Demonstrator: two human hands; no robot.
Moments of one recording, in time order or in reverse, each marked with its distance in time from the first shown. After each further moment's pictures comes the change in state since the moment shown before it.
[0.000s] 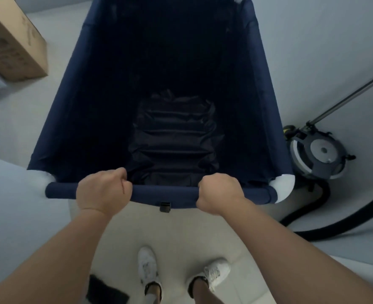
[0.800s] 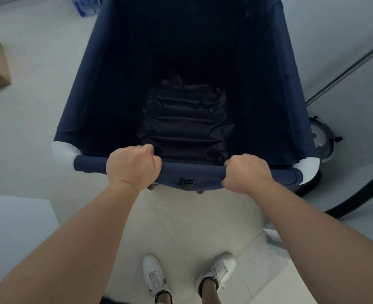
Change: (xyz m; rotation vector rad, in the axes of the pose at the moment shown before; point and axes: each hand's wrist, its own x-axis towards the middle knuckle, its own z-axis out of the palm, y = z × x) left_hand 0.120 0.049 0.017 -0.006 -0.029 0.213; right_hand 0.049 0.059 -0.030 -0.012 0.092 0.228
